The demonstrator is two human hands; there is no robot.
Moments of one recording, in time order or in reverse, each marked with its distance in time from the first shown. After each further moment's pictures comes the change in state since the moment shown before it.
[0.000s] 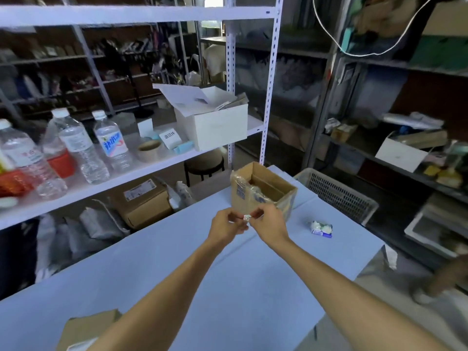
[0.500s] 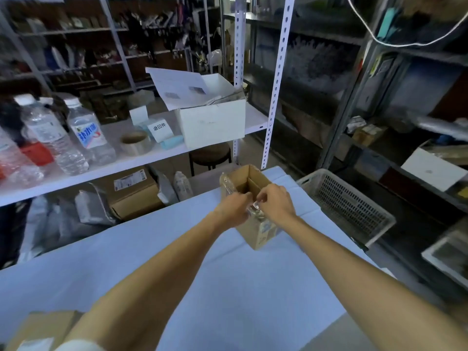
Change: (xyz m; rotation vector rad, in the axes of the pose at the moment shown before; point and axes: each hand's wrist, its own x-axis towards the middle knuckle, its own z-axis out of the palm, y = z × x) left_hand 0.101 0.067 0.068 0.951 -0.180 0.219; right_hand 0.136 0.029 -0.068 -0.367 -0.164 -0.158
